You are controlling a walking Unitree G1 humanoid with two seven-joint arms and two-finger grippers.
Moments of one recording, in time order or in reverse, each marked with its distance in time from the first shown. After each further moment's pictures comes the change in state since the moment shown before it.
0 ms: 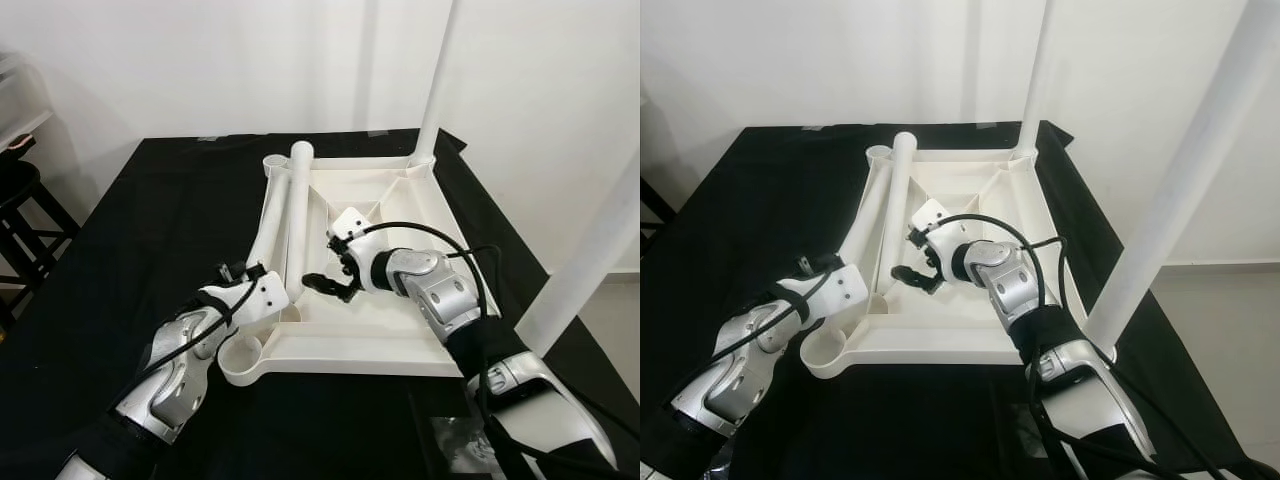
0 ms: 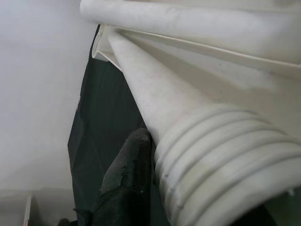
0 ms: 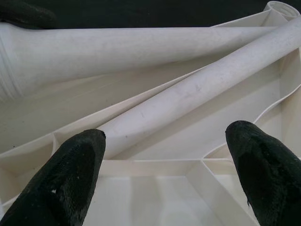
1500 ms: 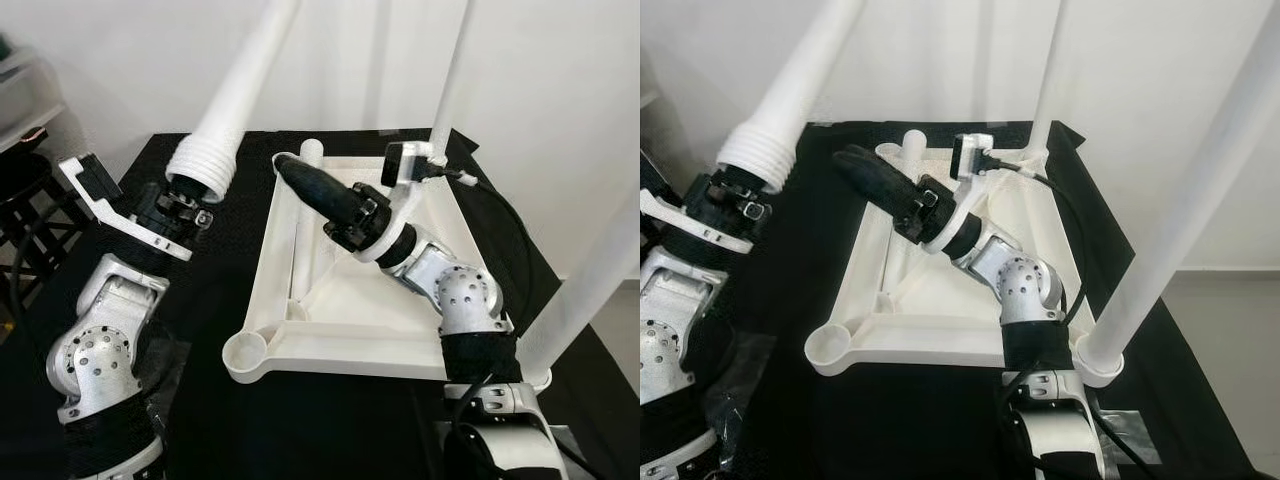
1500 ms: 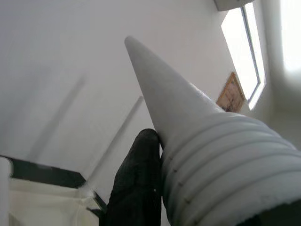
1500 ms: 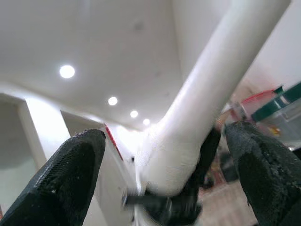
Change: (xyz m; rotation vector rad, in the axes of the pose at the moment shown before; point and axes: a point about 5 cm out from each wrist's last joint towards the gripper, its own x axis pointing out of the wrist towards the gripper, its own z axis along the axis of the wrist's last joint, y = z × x) left arm -0.068 0.105 0.022 -1.657 -1.067 -0.111; right arm -0.057 0.031 0.086 0.780 -0.987 0.790
